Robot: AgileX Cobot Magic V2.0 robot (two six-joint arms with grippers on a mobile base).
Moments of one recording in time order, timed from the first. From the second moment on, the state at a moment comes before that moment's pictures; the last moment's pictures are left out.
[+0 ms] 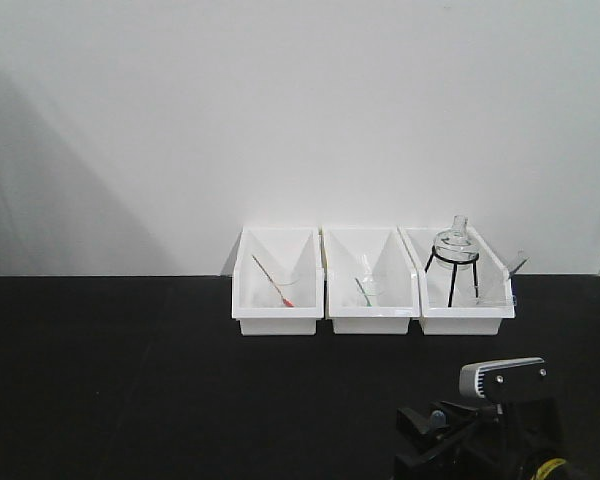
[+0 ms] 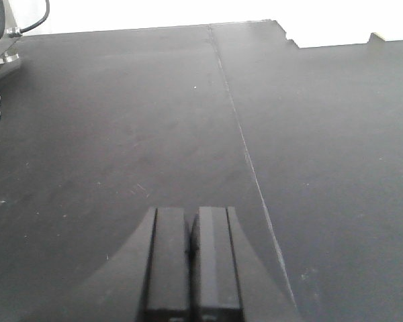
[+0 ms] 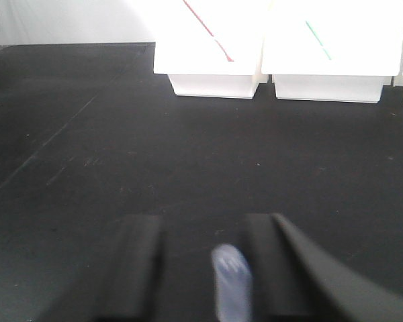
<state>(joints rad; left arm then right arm) -0.07 -0.01 0.03 -0.02 0.01 0.05 0.36 1.45 -0.57 -0.23 -0.45 0.37</state>
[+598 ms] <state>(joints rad) -0.07 -0.01 0.03 -0.02 0.01 0.05 0.36 1.11 -0.57 -0.26 -0.25 0.21</state>
